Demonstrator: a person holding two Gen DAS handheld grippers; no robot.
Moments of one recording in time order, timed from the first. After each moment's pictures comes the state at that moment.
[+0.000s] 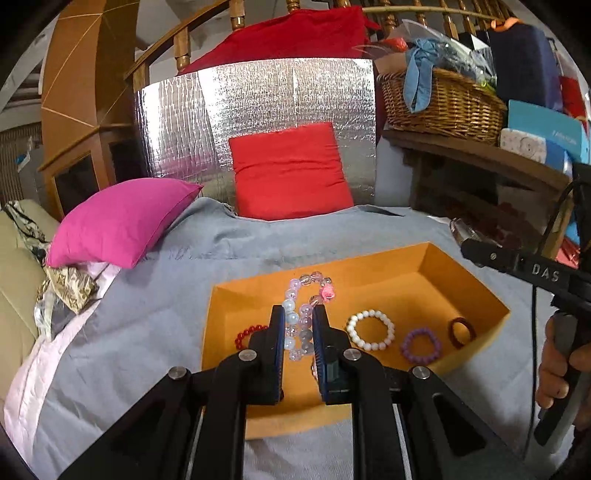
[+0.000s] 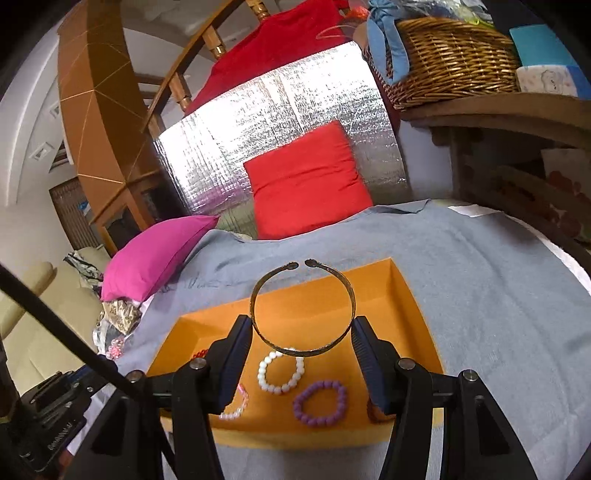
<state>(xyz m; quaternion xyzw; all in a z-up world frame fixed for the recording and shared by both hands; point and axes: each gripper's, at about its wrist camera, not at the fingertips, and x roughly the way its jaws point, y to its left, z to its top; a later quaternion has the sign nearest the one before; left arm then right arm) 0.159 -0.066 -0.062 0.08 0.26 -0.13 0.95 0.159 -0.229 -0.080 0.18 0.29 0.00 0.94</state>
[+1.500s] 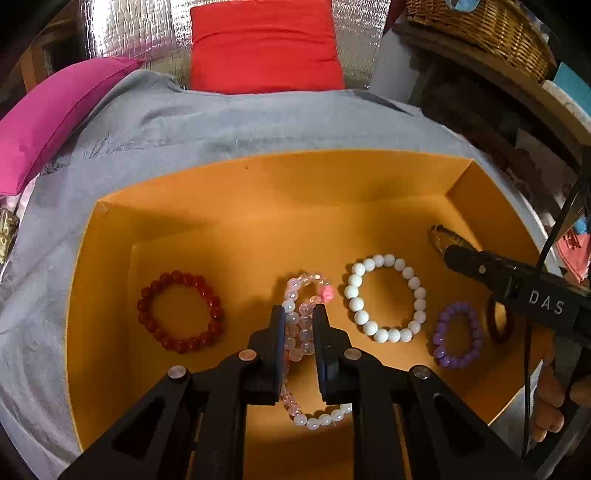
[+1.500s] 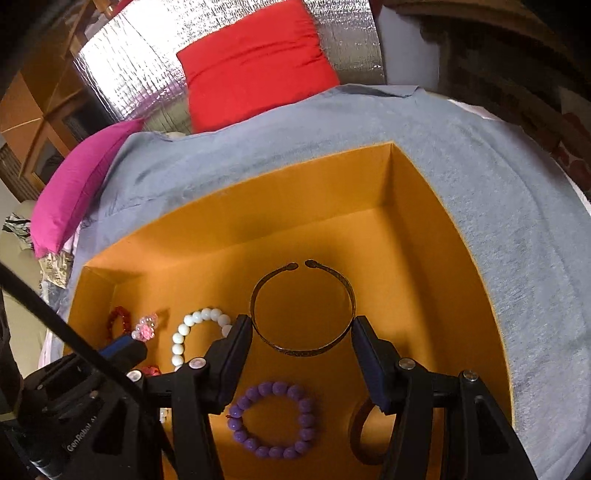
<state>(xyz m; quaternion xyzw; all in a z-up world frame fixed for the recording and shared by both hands) 0.282 -0.110 -0.156 0.06 0.49 -0.17 0.85 0.262 -0.240 -0.170 0.16 0.51 -0.06 0.84</state>
